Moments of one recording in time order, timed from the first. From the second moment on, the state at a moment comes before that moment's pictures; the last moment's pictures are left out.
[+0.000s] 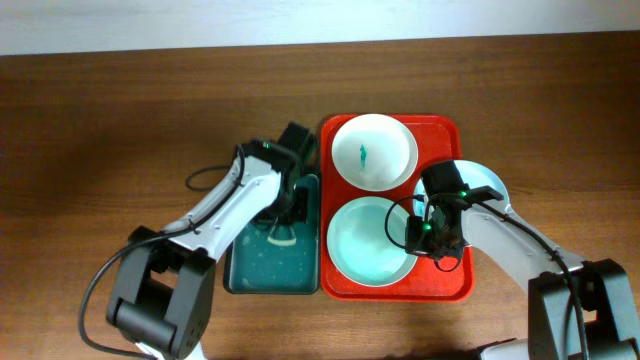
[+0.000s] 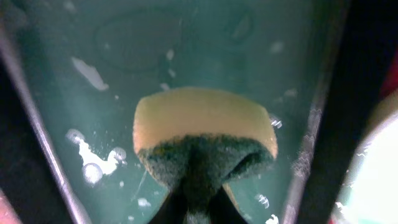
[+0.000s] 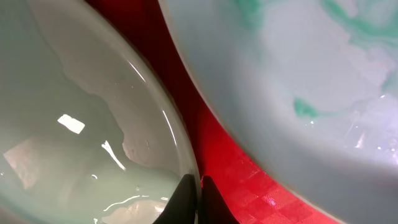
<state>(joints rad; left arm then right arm) -0.49 1.86 1.32 -1.01 -0.03 -0.40 0.20 1.59 0.81 -0.74 -0.17 0.38</state>
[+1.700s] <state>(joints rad) -0.10 1.49 1.53 -1.32 0.06 -0.39 1.00 1.56 1.29 -0.83 0.83 0.39</state>
